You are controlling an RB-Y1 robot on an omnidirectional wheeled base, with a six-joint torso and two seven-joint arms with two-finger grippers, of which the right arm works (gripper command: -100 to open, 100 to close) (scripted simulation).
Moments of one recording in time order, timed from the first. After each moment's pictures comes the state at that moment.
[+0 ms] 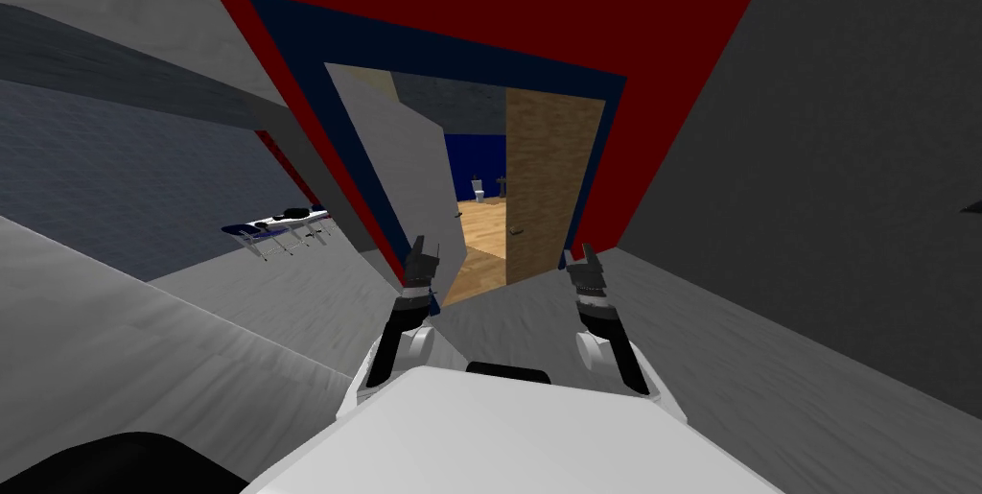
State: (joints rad) arm 0.28 -0.07 0.01 -1.82 0.00 -0.66 -0.17
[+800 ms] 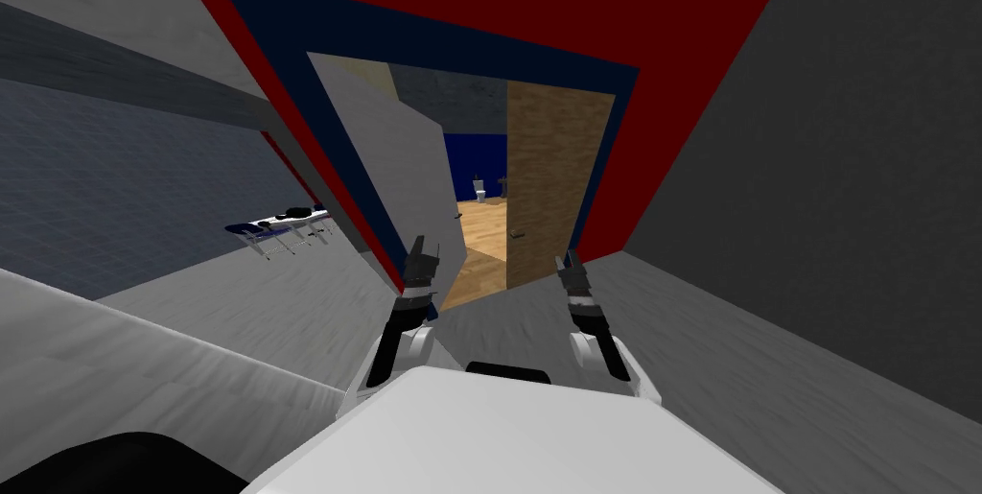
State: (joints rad) arm 0.20 -0.08 0.02 -1.62 0.05 -0.69 -0.18
